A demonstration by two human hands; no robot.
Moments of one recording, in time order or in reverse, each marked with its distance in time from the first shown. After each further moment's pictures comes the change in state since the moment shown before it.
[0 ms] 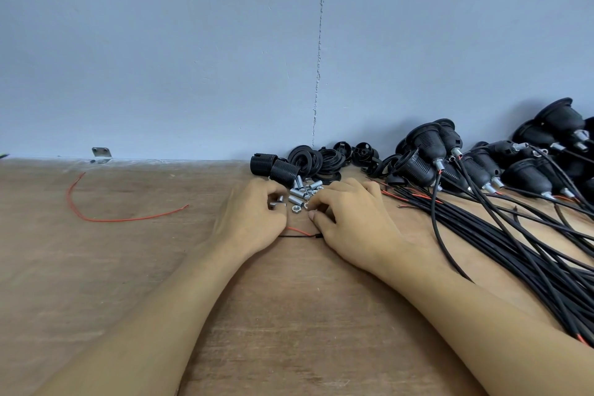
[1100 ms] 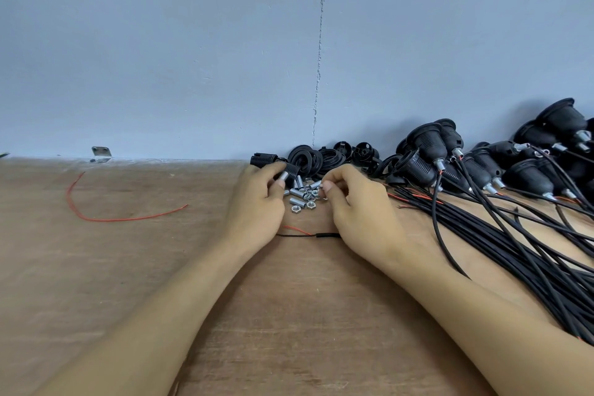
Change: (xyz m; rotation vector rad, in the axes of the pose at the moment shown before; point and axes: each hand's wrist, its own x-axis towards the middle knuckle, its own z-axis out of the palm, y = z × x) left_hand -0.001 0.013 -0.001 -0.269 0.084 -0.059; right_hand 0.003 -0.001 -0.009 0.386 0.121 0.198
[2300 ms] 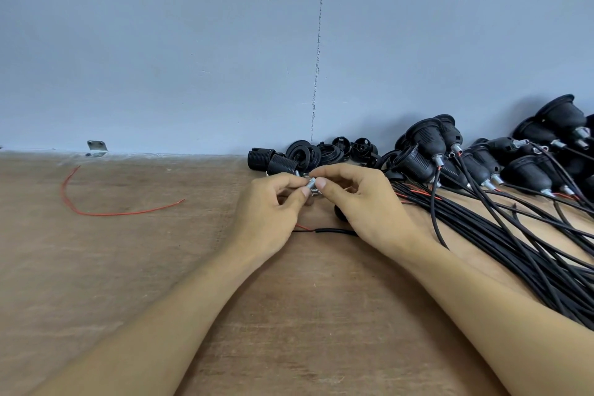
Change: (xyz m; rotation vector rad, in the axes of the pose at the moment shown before) left_hand -0.025 0.017 0.007 -0.260 -0.080 0.082; right_hand 0.003 0.004 -0.011 0.359 -0.094 0.029
